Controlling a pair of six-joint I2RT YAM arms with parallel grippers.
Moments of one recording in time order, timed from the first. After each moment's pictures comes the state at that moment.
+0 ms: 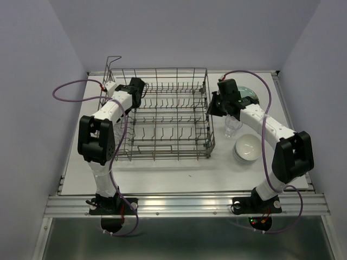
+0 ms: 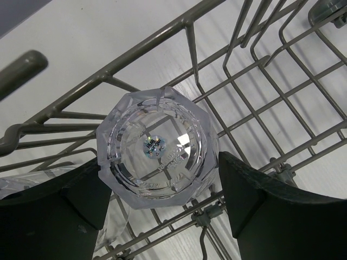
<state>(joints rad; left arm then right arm) -0.26 1.89 1.52 -0.94 -0.86 -1.15 0.40 1.62 1.30 -0.46 -0.04 0.52</state>
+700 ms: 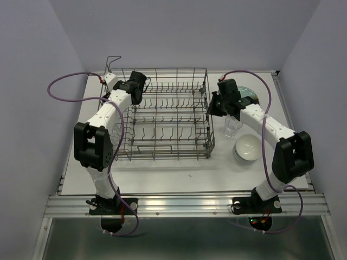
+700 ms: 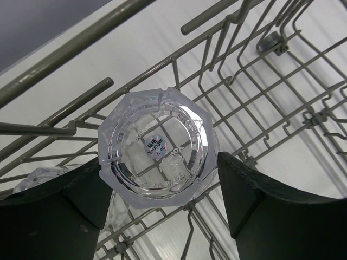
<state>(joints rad) -0.30 1.81 1.56 -0.96 -0.91 -1.11 0.40 1.62 1.30 -0.45 -0.04 0.52</state>
